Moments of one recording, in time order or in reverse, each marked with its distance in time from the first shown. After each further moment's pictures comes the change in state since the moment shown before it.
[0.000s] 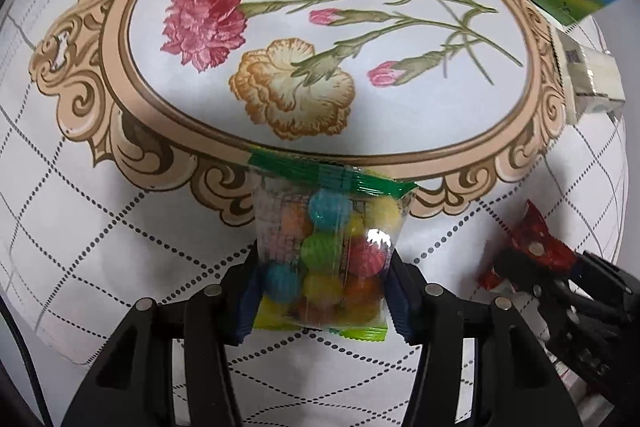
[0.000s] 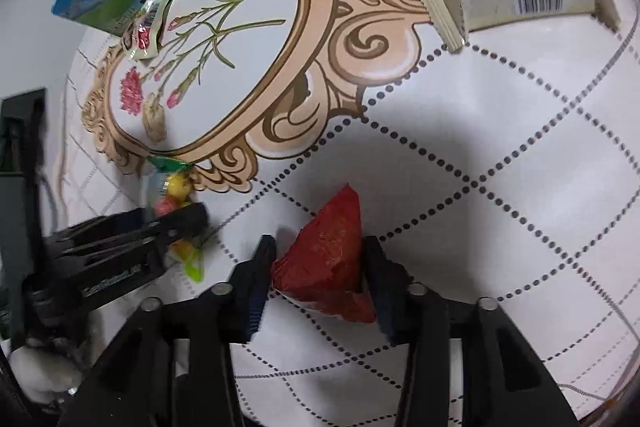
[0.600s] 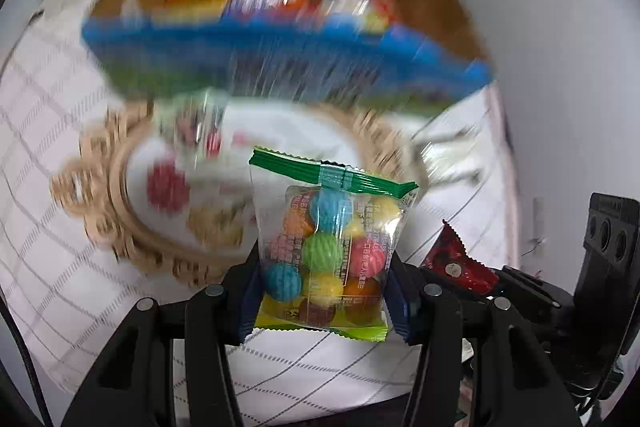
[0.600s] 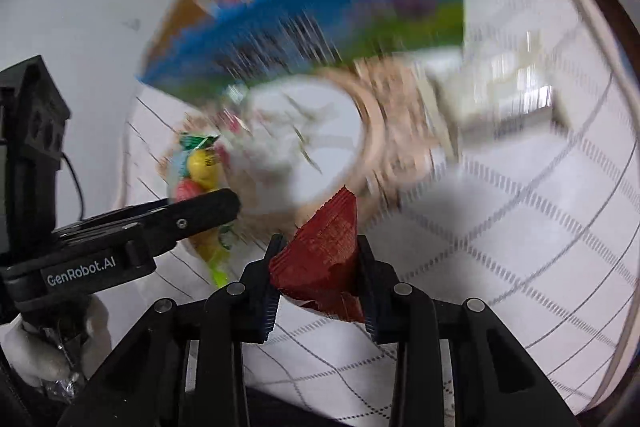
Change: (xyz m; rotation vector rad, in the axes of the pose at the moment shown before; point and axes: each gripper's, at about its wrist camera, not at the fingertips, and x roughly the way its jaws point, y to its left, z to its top) left arm -0.134 -0.039 0.066 0.073 -0.170 -0.247; right arm -0.140 0.001 0.024 -0.010 -0.215 0.167
